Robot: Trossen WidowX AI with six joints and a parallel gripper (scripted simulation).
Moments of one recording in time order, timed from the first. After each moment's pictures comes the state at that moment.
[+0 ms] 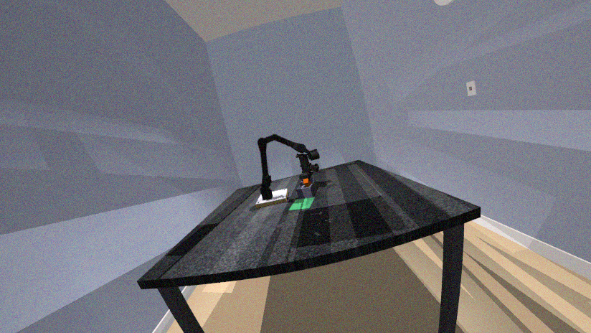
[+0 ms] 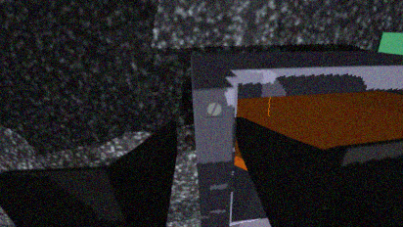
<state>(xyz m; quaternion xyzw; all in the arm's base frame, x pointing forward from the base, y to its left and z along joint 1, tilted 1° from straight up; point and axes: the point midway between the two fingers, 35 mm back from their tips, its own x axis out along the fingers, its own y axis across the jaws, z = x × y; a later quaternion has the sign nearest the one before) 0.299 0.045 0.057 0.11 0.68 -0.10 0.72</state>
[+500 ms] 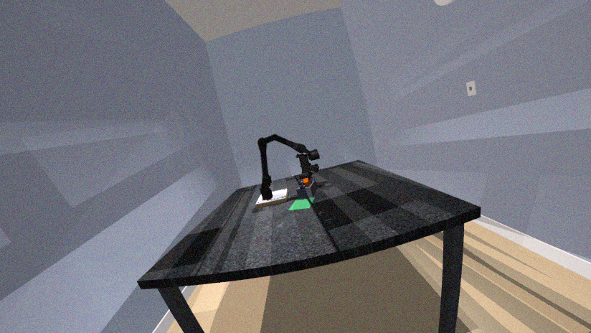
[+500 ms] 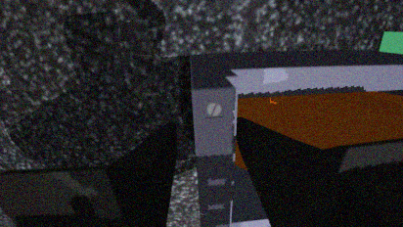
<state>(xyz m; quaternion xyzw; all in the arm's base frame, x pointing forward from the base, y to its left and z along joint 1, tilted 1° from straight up) 0.299 0.045 0.056 0.11 0.68 -0.10 0.72</state>
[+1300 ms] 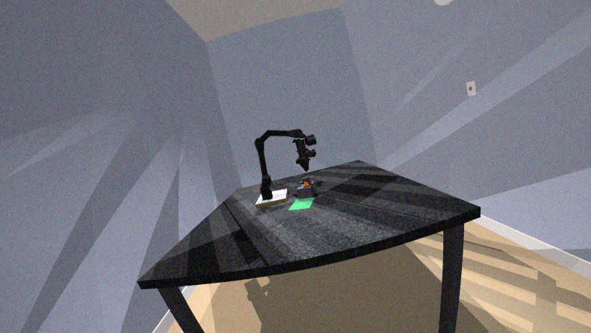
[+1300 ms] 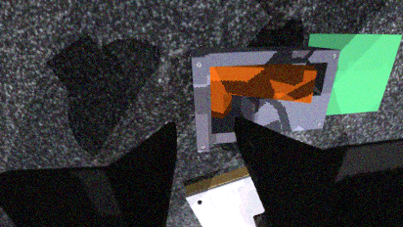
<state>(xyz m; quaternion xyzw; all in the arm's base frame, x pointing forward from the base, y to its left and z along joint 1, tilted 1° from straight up) 0.298 0.046 0.154 0.11 0.68 -0.10 0.72</state>
